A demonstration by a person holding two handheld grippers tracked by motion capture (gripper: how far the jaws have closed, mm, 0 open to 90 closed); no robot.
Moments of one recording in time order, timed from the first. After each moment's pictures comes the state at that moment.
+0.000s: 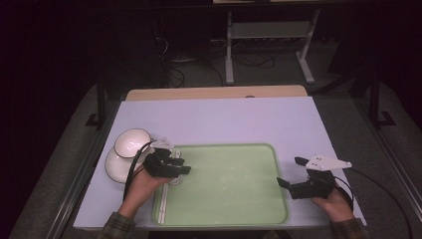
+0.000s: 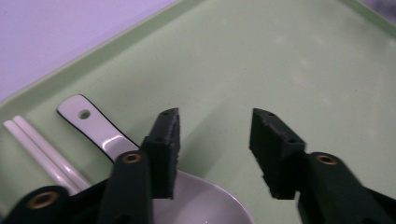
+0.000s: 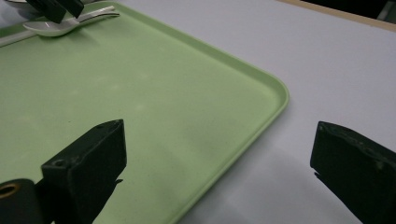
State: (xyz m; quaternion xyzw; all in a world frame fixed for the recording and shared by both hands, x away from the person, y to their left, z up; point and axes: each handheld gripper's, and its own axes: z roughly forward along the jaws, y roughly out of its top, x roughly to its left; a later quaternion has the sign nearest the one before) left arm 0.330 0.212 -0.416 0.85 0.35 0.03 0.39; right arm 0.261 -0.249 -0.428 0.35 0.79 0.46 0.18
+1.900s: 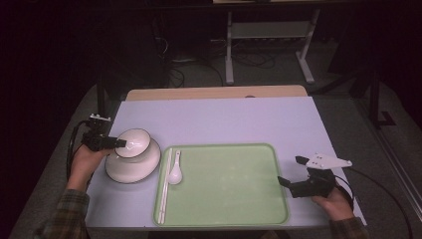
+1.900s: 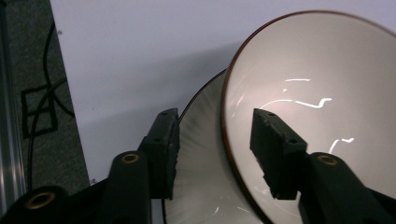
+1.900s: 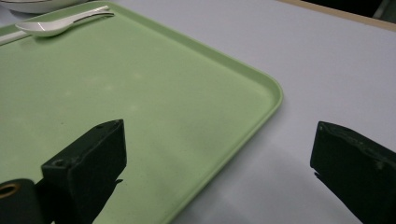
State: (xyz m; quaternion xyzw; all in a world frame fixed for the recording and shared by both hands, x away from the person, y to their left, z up) left arm 0.393 0.383 -0.393 0.78 0.56 0.13 0.25; right arm 0.264 -0.251 -0.429 0.36 0.79 0.46 0.18
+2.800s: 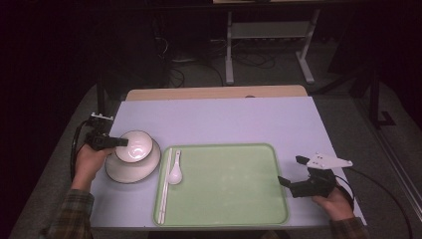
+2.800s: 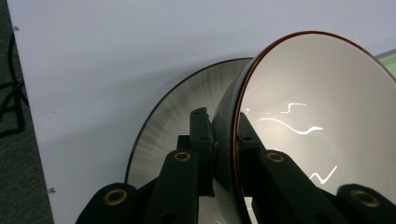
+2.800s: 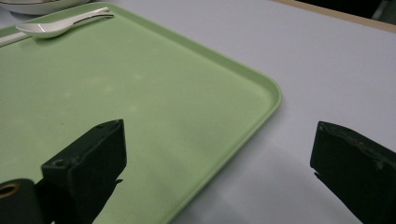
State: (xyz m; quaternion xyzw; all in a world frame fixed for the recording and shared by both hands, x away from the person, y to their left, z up) left arm 0.392 0.371 -0.384 0.78 0.55 0.09 0.30; right arm 0.264 -0.251 -0.428 0.36 0.79 0.46 0.18
